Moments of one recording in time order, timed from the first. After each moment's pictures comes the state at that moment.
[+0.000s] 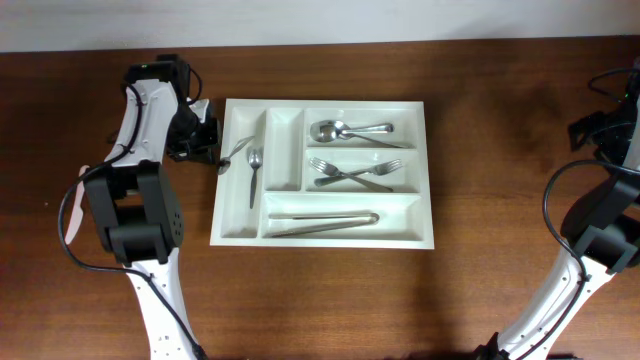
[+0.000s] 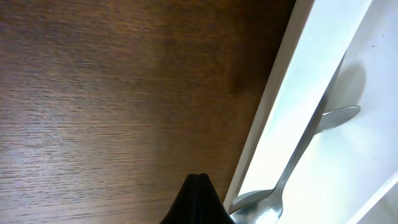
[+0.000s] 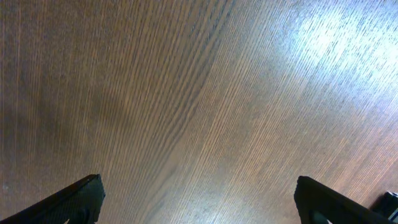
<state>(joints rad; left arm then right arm) 0.05 2.37 2.07 -1.35 0.18 -0.05 -0.54 2.40 2.39 -1.62 0.13 0.70</state>
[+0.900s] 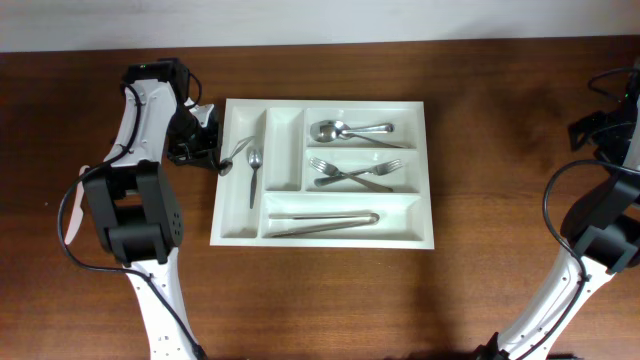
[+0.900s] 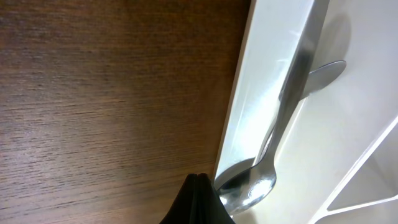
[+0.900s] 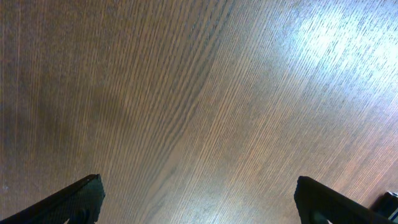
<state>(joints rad) 0.05 2.37 2.07 -1.42 0.24 0.03 -0.54 2.40 2.39 -1.62 0.13 0.70</state>
